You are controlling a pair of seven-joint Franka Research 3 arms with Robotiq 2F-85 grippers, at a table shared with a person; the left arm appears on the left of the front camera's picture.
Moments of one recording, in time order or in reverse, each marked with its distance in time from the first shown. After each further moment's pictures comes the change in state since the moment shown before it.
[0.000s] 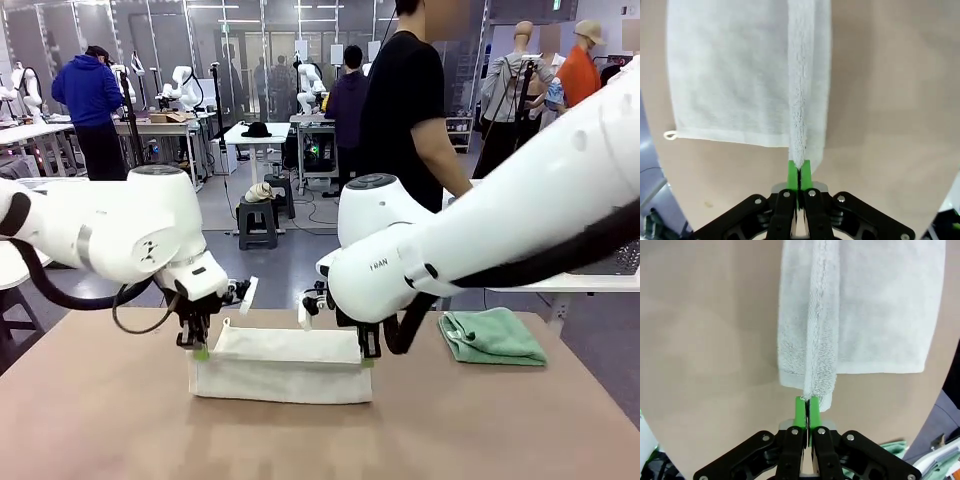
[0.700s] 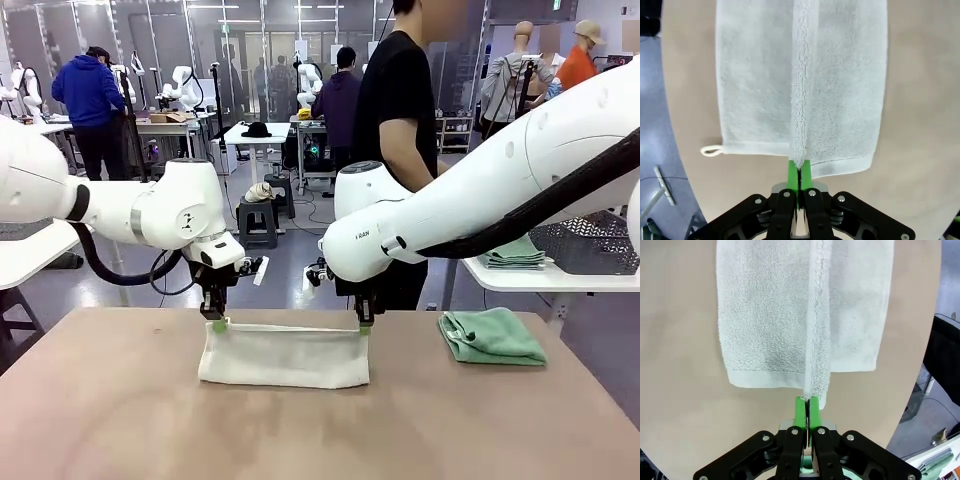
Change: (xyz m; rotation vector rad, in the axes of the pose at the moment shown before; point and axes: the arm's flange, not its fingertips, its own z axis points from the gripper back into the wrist) left arm 0.004 0.118 -0.030 -0.068 -0.008 -0.007; right arm -0.003 -0.100 -0.017 0.001 0.029 -0.034
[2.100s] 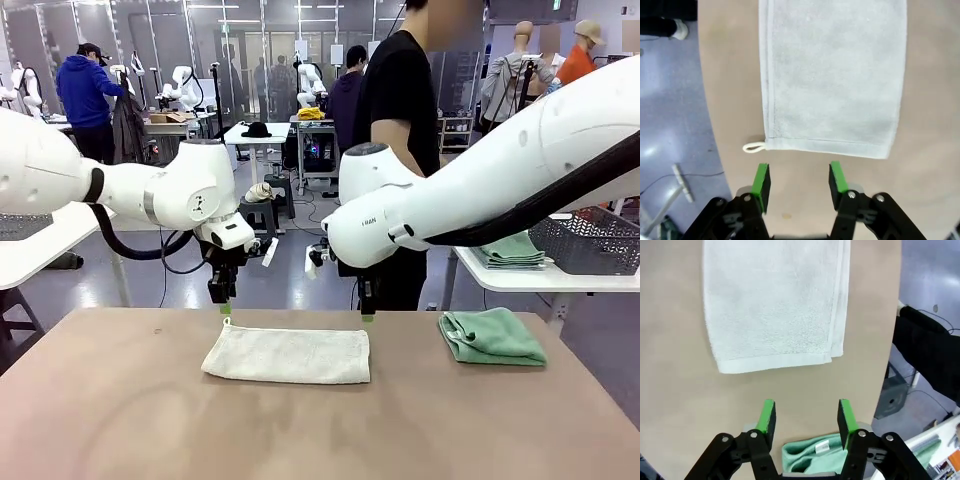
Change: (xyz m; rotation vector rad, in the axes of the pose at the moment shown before) left arm 0.020 0.013 0.044 0.080 0.023 -0.045; right arm -0.004 -0.004 0.046 -0.090 -0.020 -0.024
